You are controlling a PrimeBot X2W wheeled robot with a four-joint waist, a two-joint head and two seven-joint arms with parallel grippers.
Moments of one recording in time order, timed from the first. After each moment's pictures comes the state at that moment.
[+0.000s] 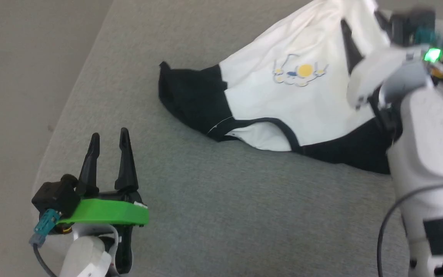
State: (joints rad) left arm -0.14 0.05 -0.03 0.02 -0.38 -0.04 -0.26; right arm -0.83 -0.08 -0.01 0.58 -0.04 0.13 0.08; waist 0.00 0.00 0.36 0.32
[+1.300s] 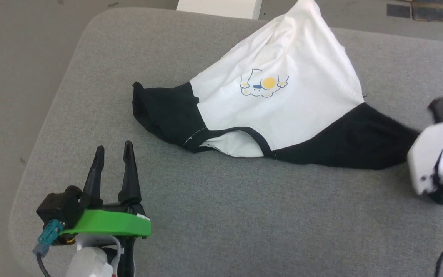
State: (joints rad) left arm -0.08 0.05 -0.04 0.02 -0.39 -0.05 -0.26; right arm -0.37 -0.31 -0.05 0.14 0.01 0.13 0.80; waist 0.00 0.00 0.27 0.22
